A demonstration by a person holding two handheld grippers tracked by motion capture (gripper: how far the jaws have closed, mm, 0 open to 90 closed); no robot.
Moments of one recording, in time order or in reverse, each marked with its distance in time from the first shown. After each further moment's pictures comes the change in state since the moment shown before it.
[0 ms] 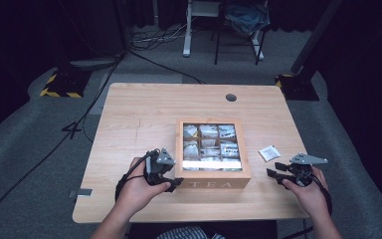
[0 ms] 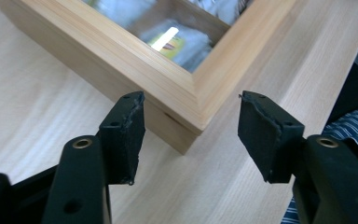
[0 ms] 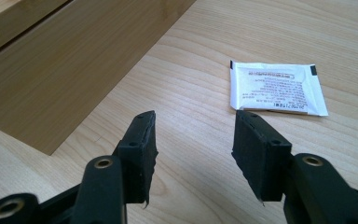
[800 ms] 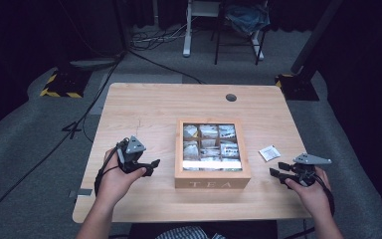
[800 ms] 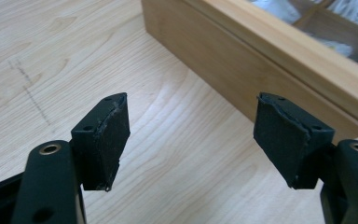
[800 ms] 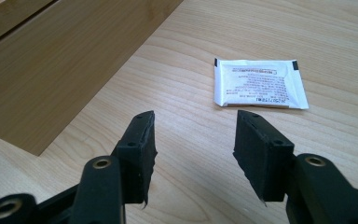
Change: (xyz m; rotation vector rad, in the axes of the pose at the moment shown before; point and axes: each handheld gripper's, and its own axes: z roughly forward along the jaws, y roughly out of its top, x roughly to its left) left arm 0.068 -0.036 -0.012 -0.140 0.193 -0.101; right arm -0.008 -0.003 -0.004 -0.010 -0.016 0.025
